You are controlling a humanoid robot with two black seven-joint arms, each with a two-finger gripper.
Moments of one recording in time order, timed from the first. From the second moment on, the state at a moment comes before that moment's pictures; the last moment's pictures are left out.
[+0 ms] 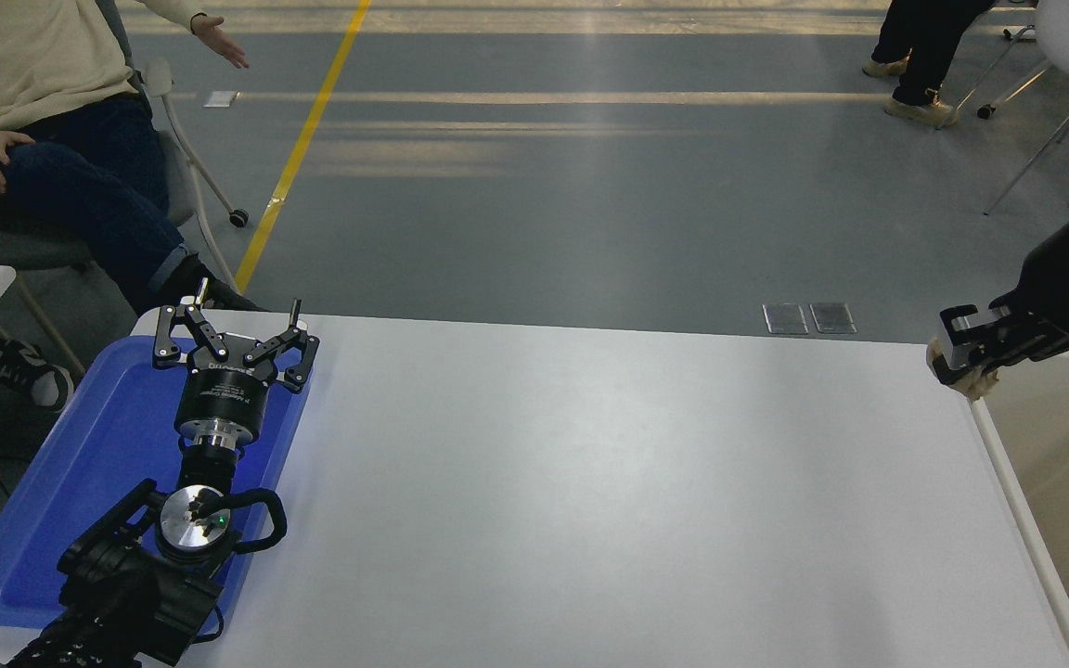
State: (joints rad) left arm -0.50 0.10 -1.16 -0.54 -0.09 -0.64 -0.35; right arm 2.25 -0.69 -1.27 1.47 -0.64 0.71 0.10
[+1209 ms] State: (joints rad) left arm -0.50 0.10 -1.16 -0.54 -0.09 -0.64 -0.36; right arm 1.42 -0.82 -1.17 0.52 -0.92 0.60 0.39
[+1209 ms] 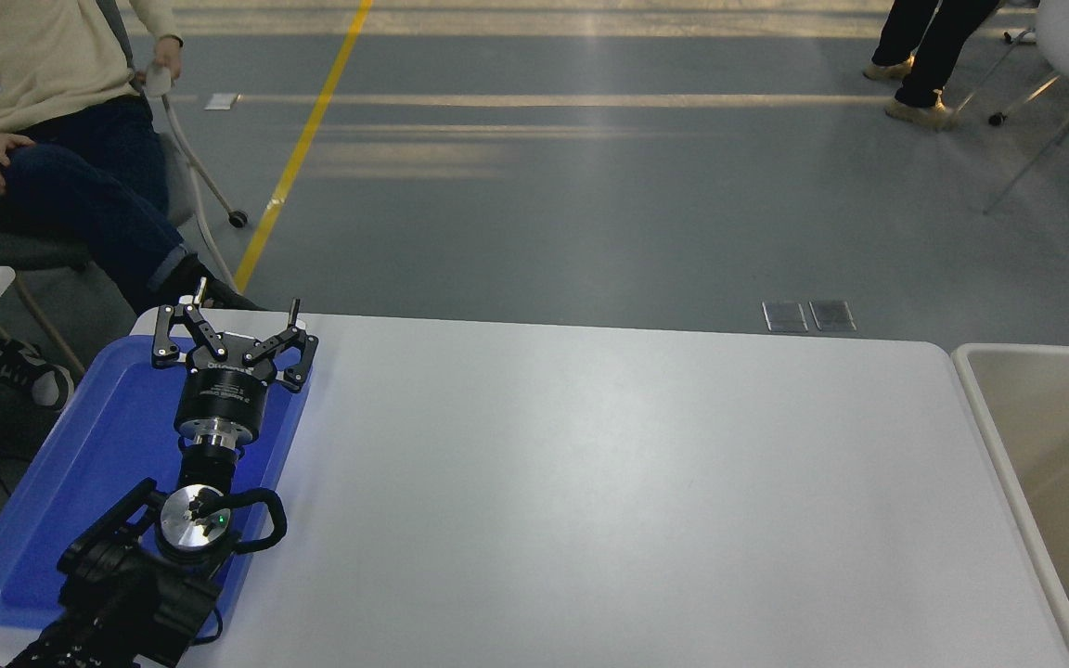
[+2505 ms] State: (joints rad) left arm -0.50 0.10 -1.16 -0.54 -0.09 -0.64 -0.36; right arm 0.71 -0.56 -1.08 0.06 -0.46 0.25 0.38
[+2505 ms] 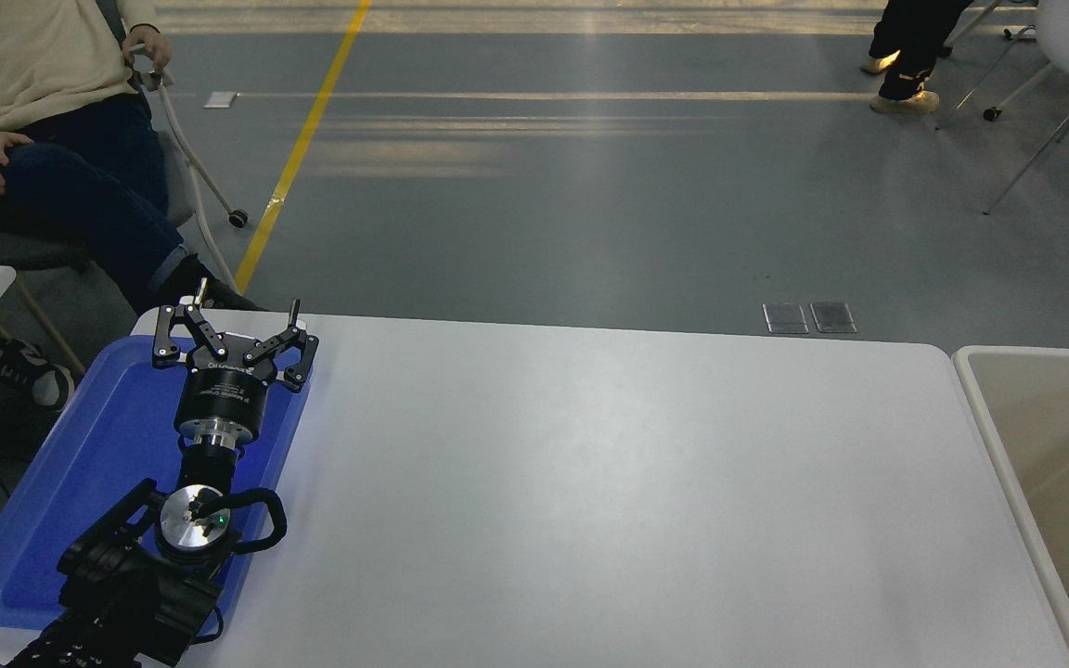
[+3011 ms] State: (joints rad) left arm -0.50 0.10 -1.16 -0.54 -0.09 -0.64 -0.36; right arm 0.67 -0.54 -0.99 0.05 -0.45 0.21 0.35
